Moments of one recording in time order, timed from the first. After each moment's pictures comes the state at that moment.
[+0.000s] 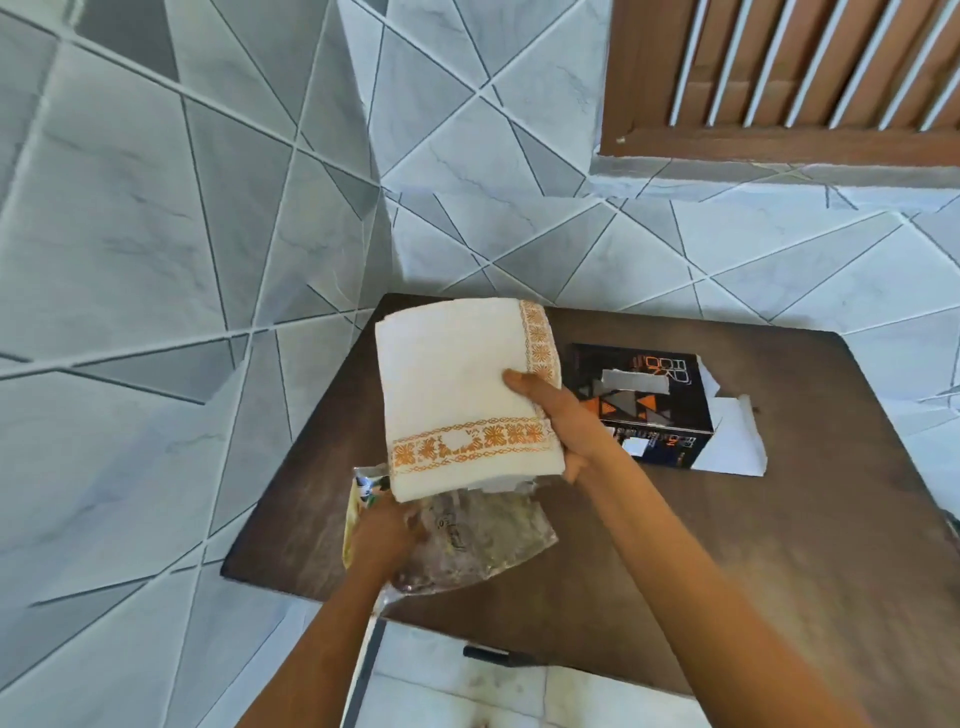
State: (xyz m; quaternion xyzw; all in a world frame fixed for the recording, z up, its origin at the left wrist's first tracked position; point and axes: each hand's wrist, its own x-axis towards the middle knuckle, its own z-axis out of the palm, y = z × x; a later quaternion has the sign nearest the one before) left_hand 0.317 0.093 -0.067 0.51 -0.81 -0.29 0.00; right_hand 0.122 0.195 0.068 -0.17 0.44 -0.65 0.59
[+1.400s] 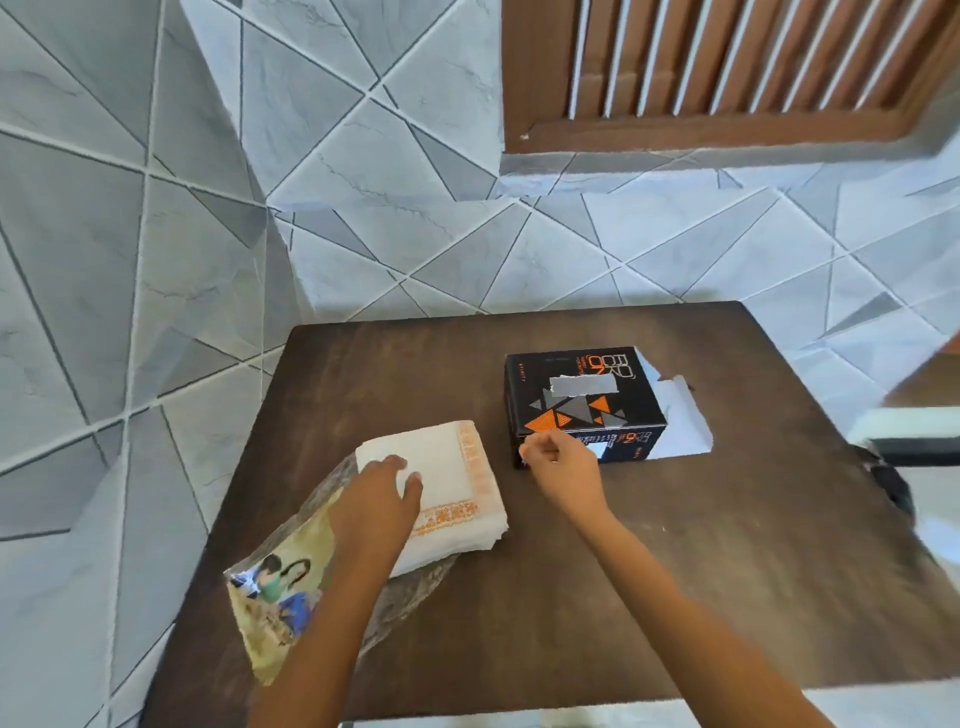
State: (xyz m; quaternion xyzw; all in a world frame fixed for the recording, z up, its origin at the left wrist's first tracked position) left_hand 0.247 0.055 -0.001 0.45 -0.87 -0.17 0.08; right_hand 0.101 0.193 -0.005 -0.18 0.85 -0.46 0.18
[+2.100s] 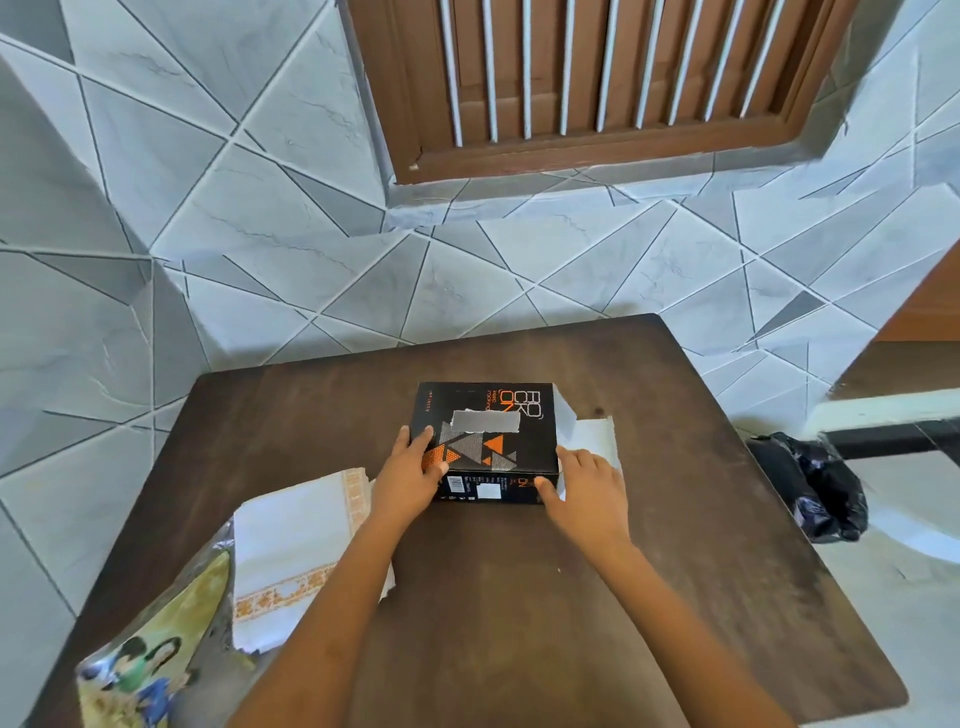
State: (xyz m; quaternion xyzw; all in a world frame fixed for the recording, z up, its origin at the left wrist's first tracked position) left_hand 0.066 0.125 -0.009 0.34 -0.90 -0.28 -0.03; right_hand -0.023 0.318 -0.031 -0.25 0.95 -0.18 0.04
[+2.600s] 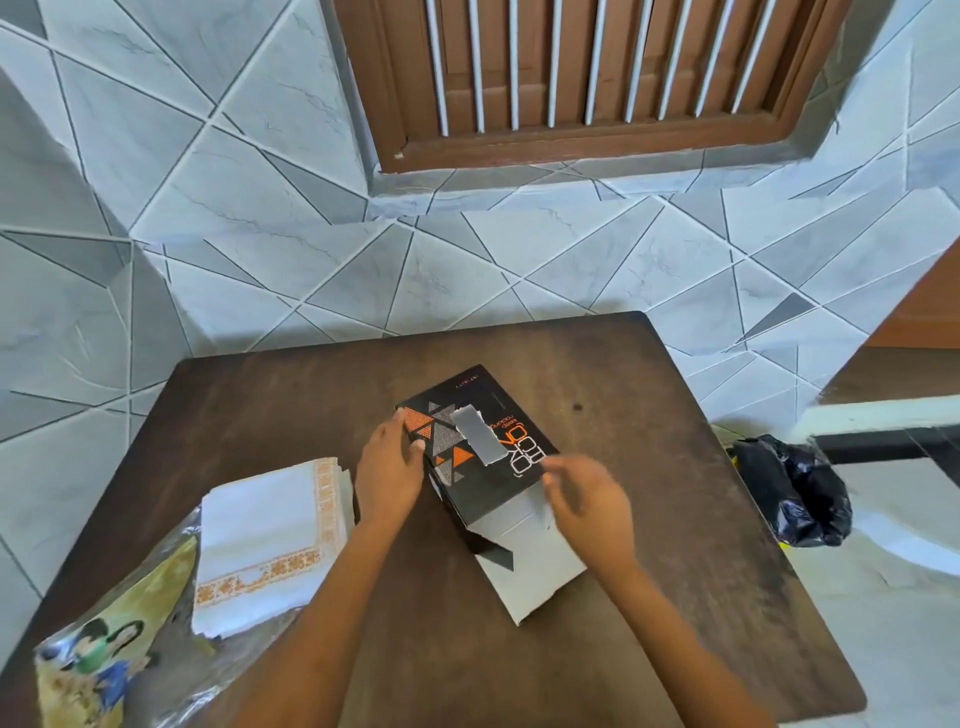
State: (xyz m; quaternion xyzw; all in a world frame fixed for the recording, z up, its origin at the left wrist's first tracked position) left_hand 0.056 0.160 -0.013 0.39 -0.86 -0.30 0.14; right_hand -0.022 0.365 -0.023 -0.28 0.85 -0.44 -0.05
